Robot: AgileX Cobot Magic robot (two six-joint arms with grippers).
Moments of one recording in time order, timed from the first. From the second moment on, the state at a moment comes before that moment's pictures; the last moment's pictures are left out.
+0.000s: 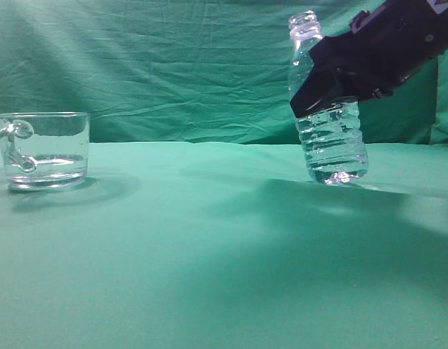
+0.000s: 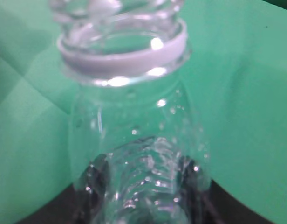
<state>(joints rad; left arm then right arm) 0.06 -0.02 0.02 -0.04 0.35 0.23 0.27 1.77 -0.83 -0.93 -0.44 0.67</state>
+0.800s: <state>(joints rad) 0.06 -0.02 0.02 -0.04 0.35 0.23 0.27 1.77 -0.82 -0.85 -0.42 0.63</state>
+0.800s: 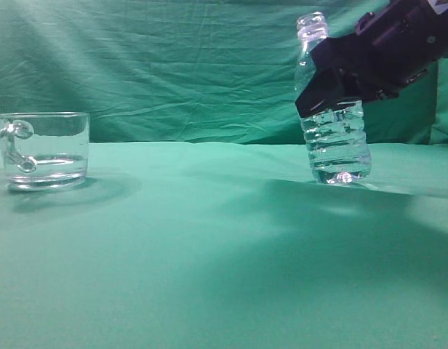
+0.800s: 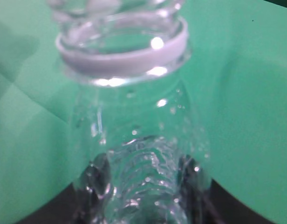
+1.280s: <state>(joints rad) 0.06 -0.02 0.02 -0.04 0.35 0.23 0.27 1.78 -0.80 -0.86 -0.37 0.67</state>
